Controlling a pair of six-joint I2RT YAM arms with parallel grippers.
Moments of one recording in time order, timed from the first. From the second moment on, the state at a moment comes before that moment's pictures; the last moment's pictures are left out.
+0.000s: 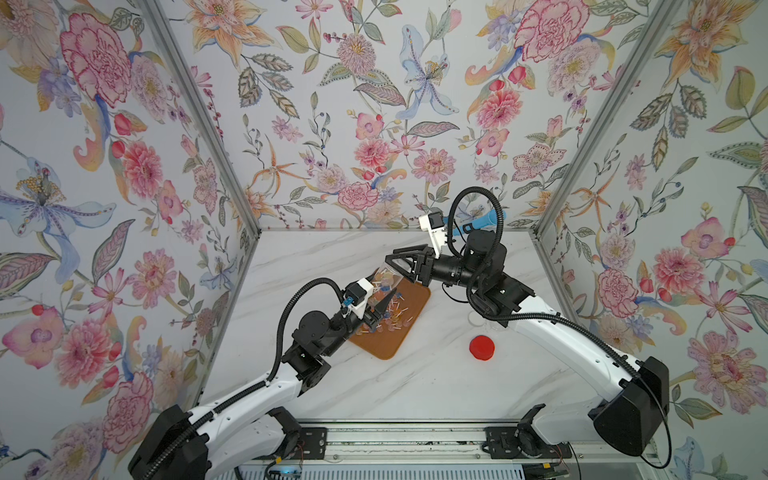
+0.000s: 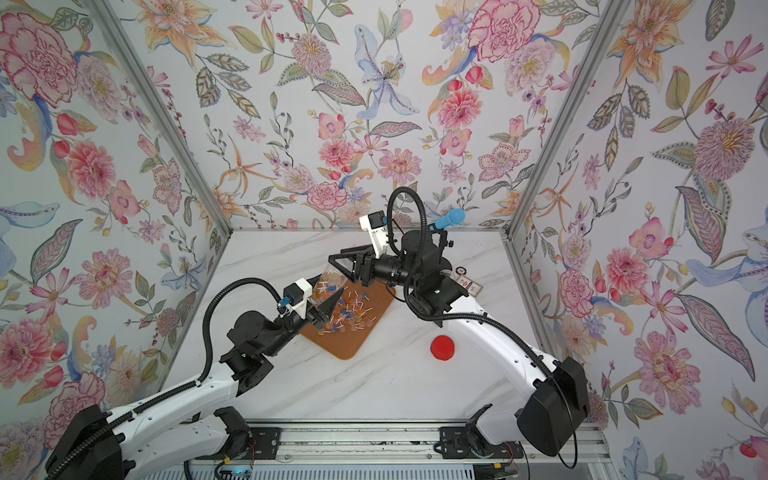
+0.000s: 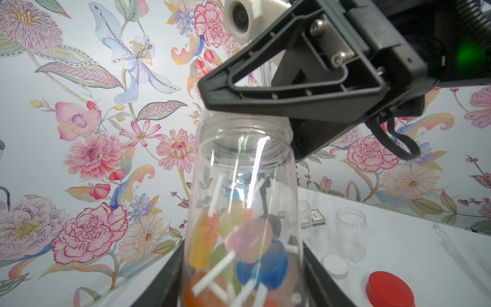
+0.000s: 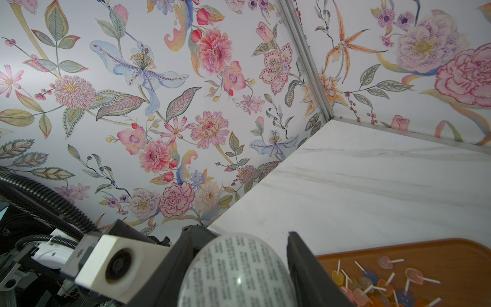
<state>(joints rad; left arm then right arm) -0.73 1.03 0.51 0.74 0.07 0.15 0.68 1.39 1.26 0.10 -0.58 0.54</state>
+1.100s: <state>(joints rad) -0.73 1.05 0.46 0.82 0.05 0.16 0.56 1.34 1.25 0.05 -0.61 0.58</state>
